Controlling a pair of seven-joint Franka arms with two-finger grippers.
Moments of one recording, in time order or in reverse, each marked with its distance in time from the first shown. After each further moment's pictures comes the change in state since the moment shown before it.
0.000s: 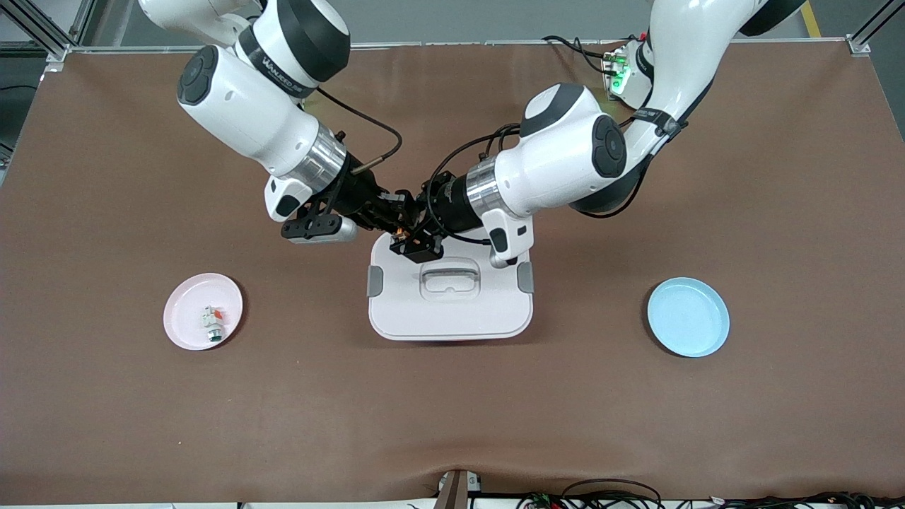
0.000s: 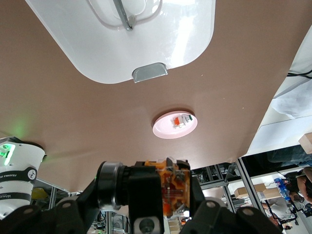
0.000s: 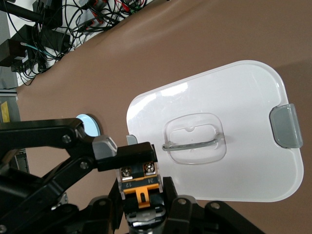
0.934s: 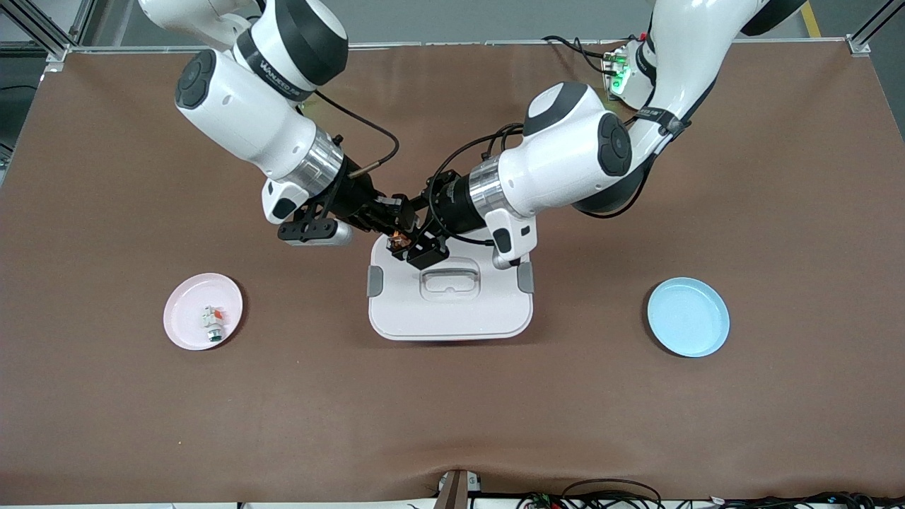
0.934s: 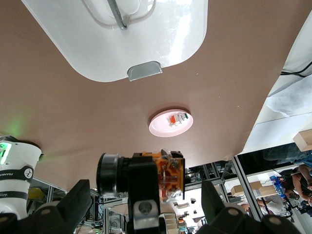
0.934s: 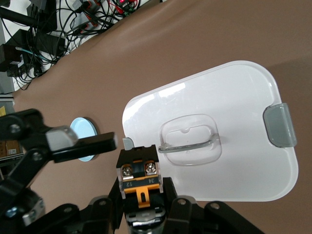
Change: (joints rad) left arm 0.004 -0.003 0.000 0.014 0.005 0.001 0.000; right arm -0.007 0.001 -0.013 -0.005 -0.005 -0.017 0.016
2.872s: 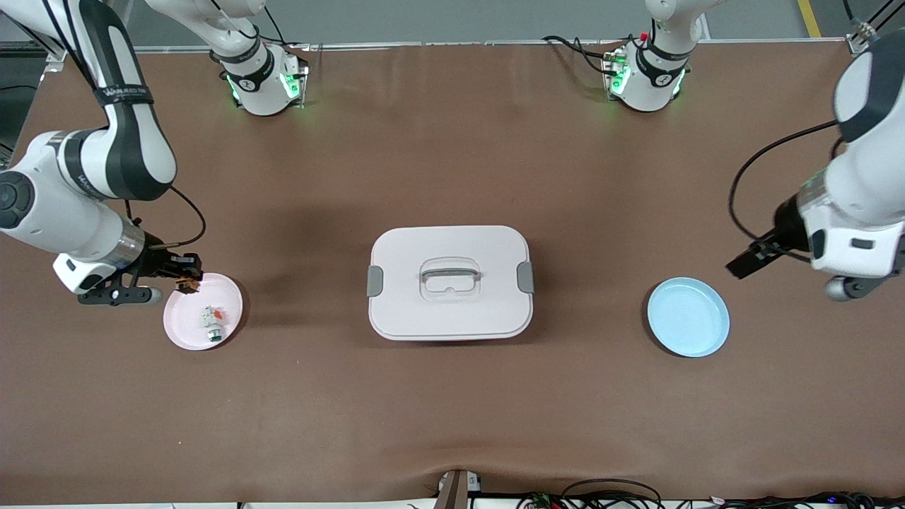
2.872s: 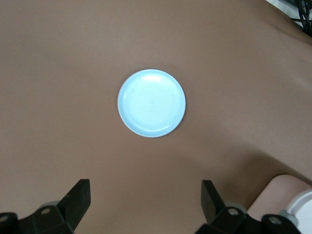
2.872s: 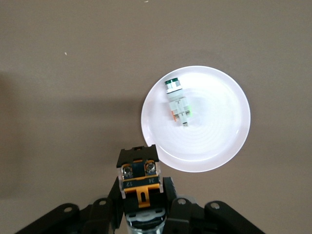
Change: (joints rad) left arm 0.633 -0.350 0.023 -0.109 0.571 -0.747 1.061; right arm -0.561 0.001 -0.022 -0.269 -0.430 -0.143 -0.634
